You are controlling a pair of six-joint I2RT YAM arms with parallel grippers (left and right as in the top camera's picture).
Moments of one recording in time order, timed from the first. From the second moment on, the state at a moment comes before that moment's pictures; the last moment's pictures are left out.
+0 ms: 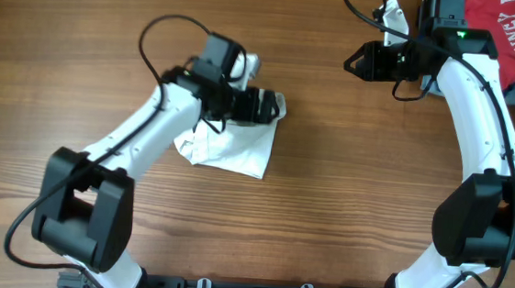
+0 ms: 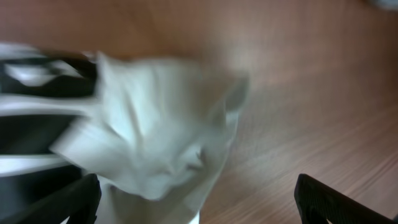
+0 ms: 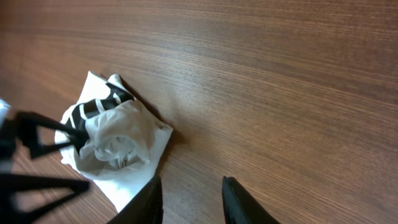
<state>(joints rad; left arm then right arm) -0.38 1.79 1.30 -0.62 0.39 -0.32 0.03 1.89 1.67 -0.94 -0.55 -0.10</state>
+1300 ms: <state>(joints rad) 0.13 1.67 1.54 -0.81 0.22 -0.36 0.62 2.09 1.67 -0.90 -0.36 -0.52</state>
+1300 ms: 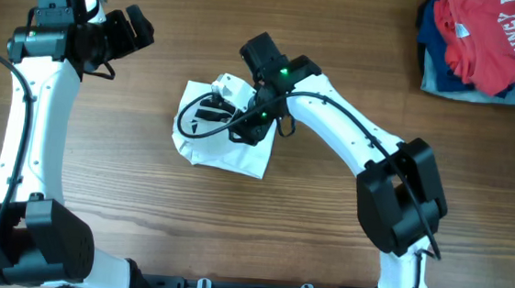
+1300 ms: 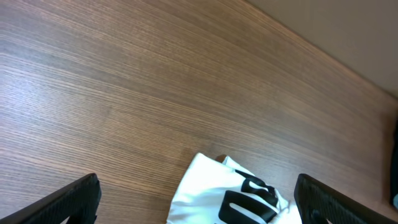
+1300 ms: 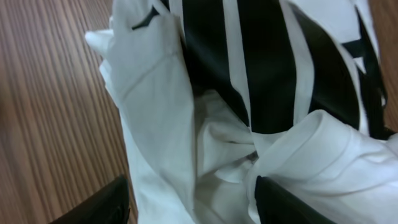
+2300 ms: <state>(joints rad) 0.13 1.67 1.54 -0.81 0.19 -0.33 0.60 2.11 1.68 -1.11 -0.38 -0.36</state>
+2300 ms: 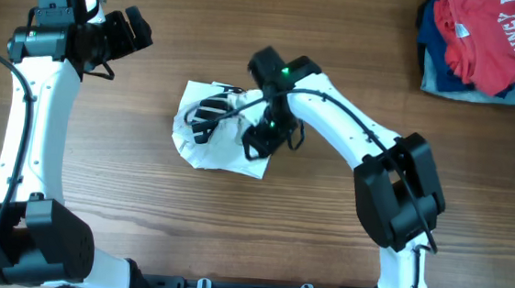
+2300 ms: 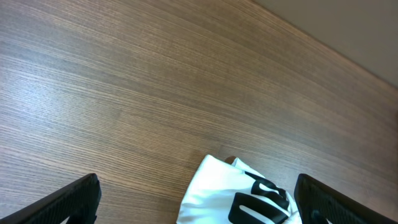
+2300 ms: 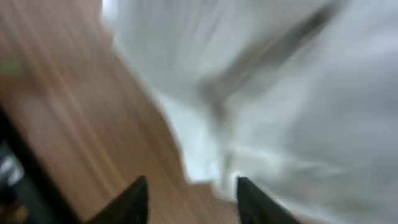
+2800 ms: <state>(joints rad) 0.13 1.67 1.54 -0.81 0.16 -0.33 0.57 2.12 1.76 -0.91 -0.26 -0.33</state>
